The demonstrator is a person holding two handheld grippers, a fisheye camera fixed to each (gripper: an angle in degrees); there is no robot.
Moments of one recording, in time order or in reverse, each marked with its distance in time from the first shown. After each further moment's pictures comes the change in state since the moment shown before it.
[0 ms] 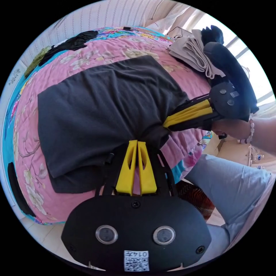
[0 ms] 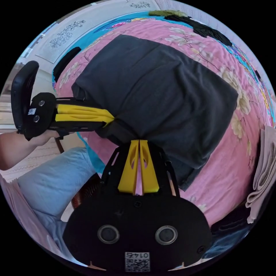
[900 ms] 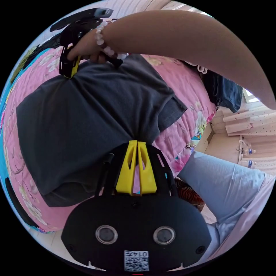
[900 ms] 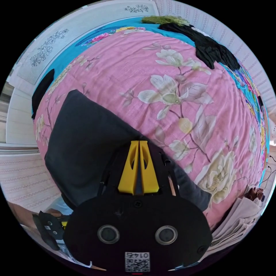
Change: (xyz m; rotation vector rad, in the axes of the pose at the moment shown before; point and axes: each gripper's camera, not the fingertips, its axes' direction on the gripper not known) left arm 0.048 -0.058 0.060 -0.077 0.110 0.056; right arm 0.050 -0.179 -0.030 0.064 0.112 -0.014
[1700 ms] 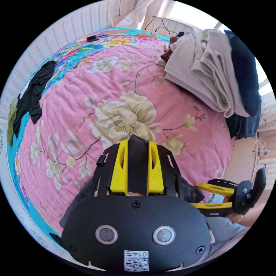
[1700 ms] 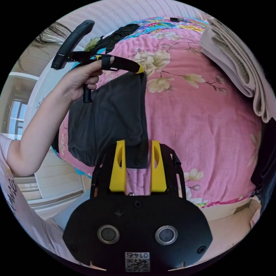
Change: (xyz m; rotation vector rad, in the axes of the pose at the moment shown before) left arm 0.020 -0.259 0.014 -0.029 -0.216 0.203; right arm 0.086 0.346 -0.018 0.177 -0.266 0.649
